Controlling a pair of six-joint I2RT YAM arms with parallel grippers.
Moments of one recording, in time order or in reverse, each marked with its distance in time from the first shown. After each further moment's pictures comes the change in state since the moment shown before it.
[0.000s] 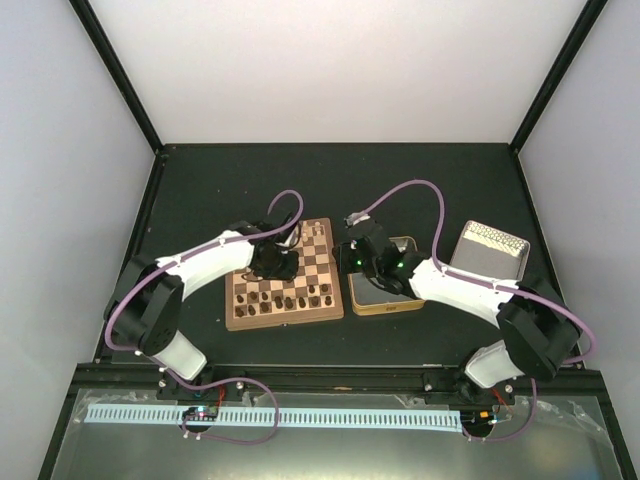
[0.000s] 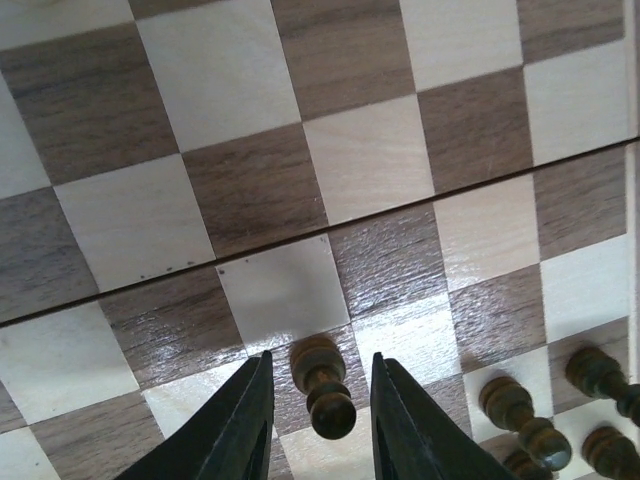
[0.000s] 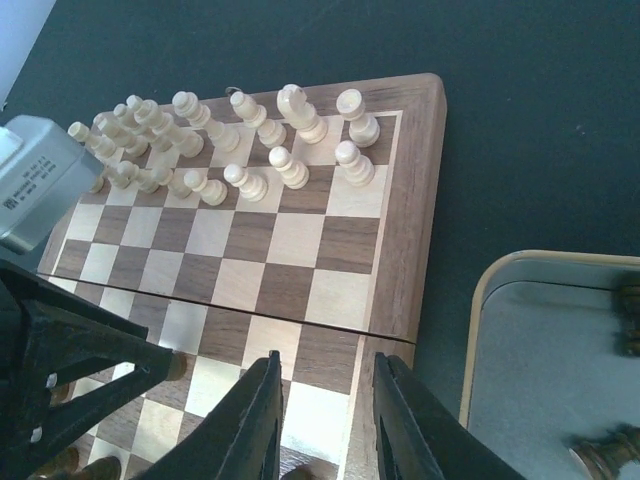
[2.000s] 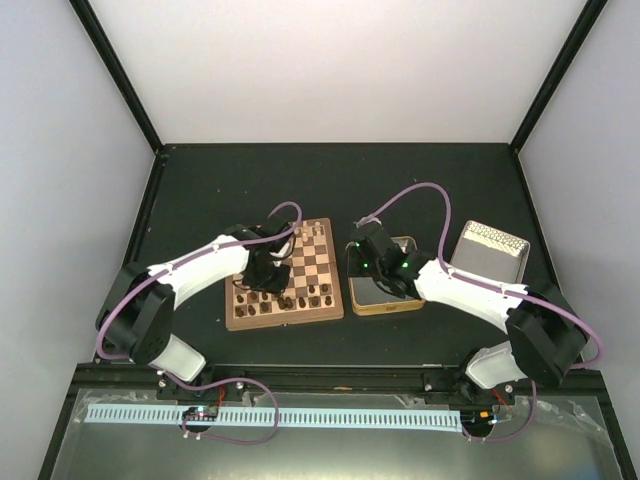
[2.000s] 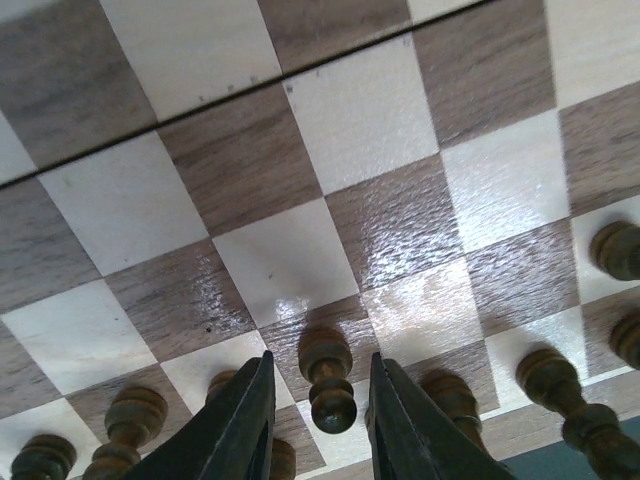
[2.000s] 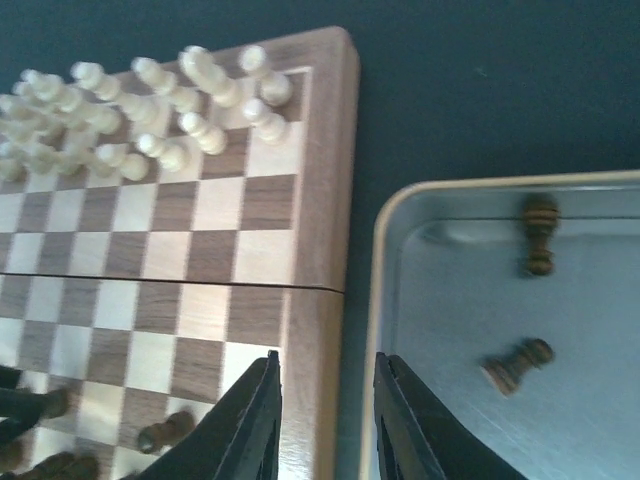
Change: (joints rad) left arm -0.010 -0.053 -0.041 -0.172 -0.012 0.101; right arm -0.002 -0.046 0.000 -0.139 0.058 0.054
